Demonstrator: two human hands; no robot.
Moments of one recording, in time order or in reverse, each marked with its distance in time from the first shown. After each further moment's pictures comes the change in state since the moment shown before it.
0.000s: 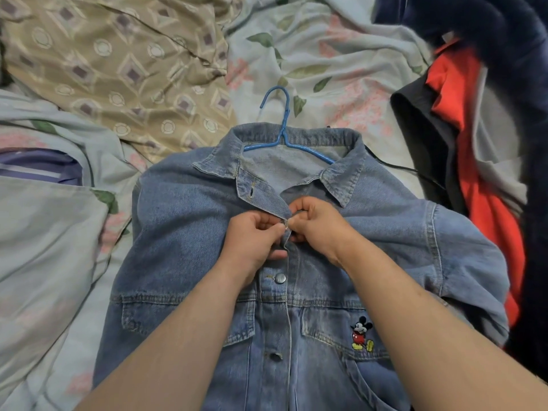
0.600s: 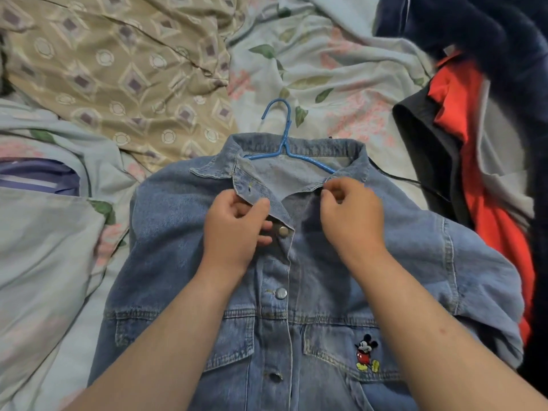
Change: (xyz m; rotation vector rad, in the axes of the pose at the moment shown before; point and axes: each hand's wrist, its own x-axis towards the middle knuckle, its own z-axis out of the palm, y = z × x) left_hand -0.005 0.036 -0.012 -0.070 0.193 0.287; right_hand 0.002 -0.021 -0.021 -0.506 0.623 -0.347
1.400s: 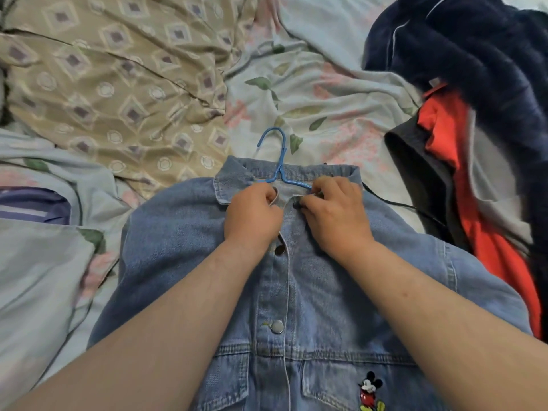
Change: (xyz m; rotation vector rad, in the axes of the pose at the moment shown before) left_hand 0.063 0.012 0.042 0.825 -0.028 0.313; right_hand 0.045 0.012 0.012 -0.492 0.077 -0.685
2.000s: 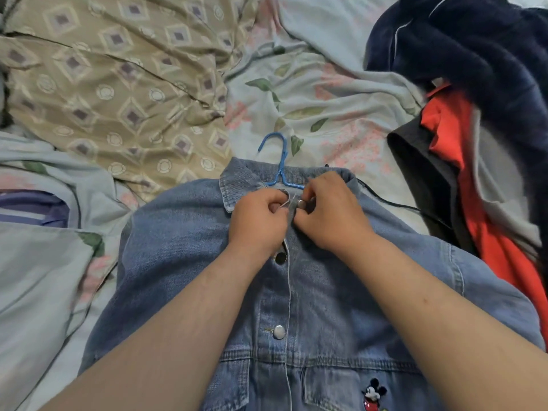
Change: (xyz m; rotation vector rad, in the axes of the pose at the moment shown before) left_hand -0.007 0.003 0.001 -0.219 -0.017 0.020; right_hand 0.018 -0.010 -0.007 0.321 -0.221 0.280
